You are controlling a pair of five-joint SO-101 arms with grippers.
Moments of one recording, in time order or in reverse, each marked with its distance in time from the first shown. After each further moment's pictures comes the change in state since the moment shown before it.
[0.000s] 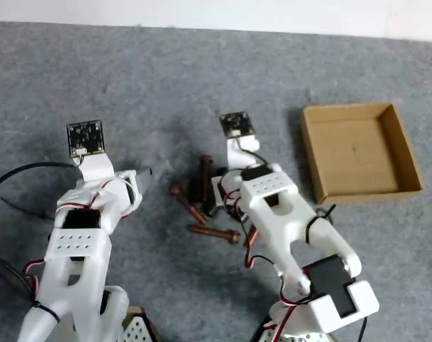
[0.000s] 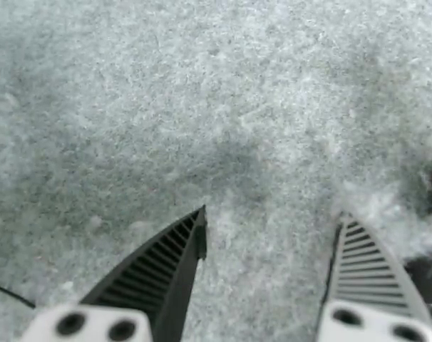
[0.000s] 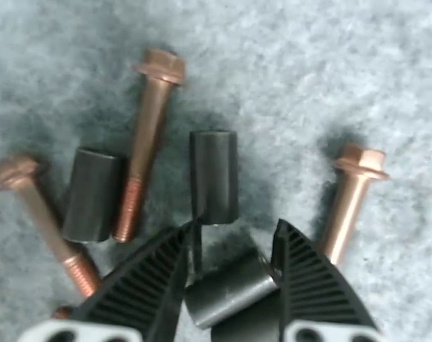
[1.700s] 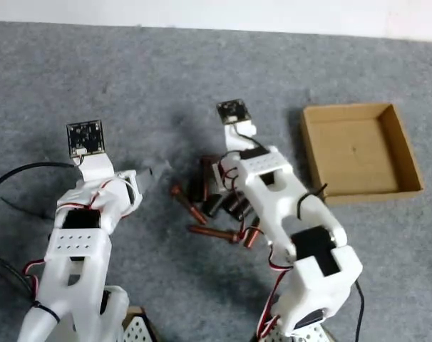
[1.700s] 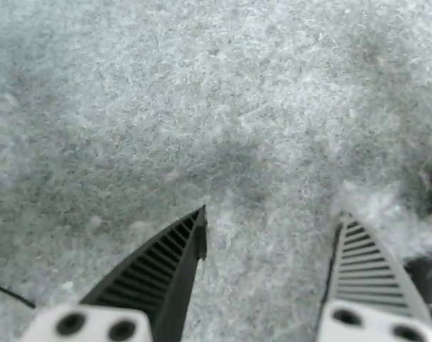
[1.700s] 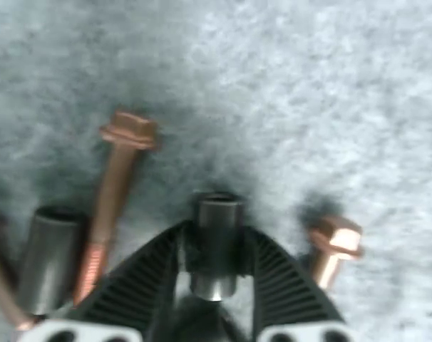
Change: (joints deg) left arm 0.0 0.0 0.0 0.0 0.0; right arm 3.7 15.6 -13.6 0.7 5.8
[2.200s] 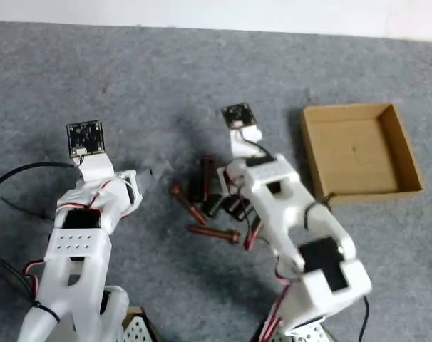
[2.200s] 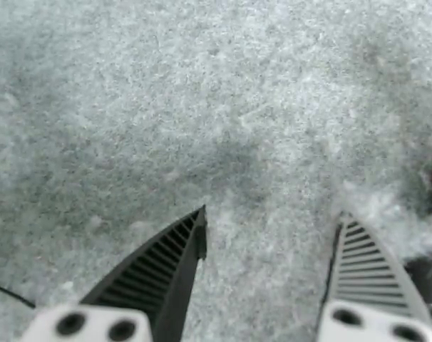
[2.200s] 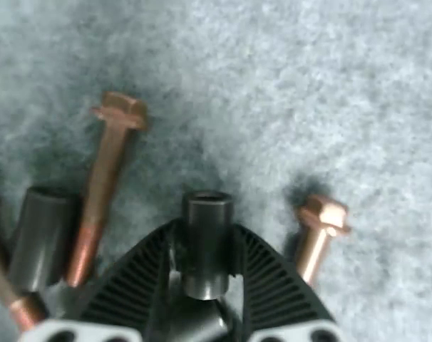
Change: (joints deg) left arm 0.0 0.0 0.0 0.0 0.0; right arm 0.2 -11.8 12.3 -6.8 0.6
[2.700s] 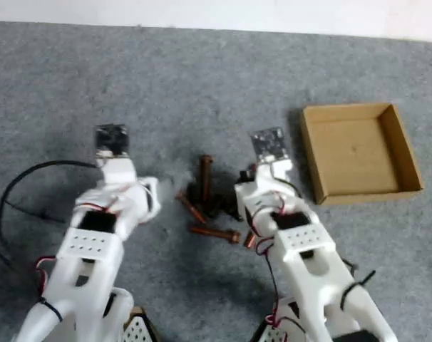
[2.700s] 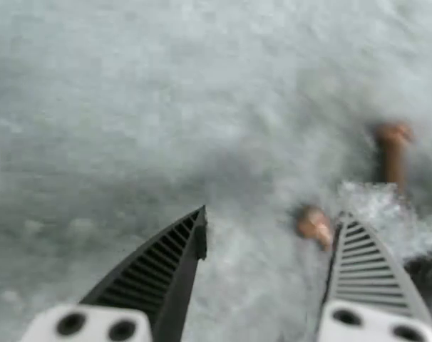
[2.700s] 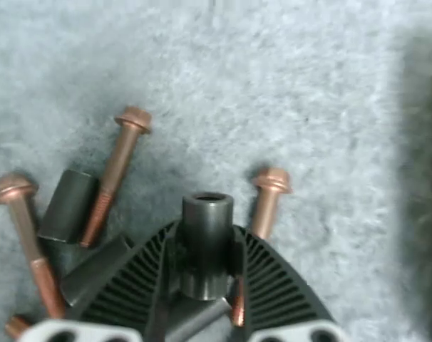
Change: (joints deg) left arm 10.7 0.0 2.0 0.0 0.0; right arm 3.8 -36.7 32.4 -15.9 0.3
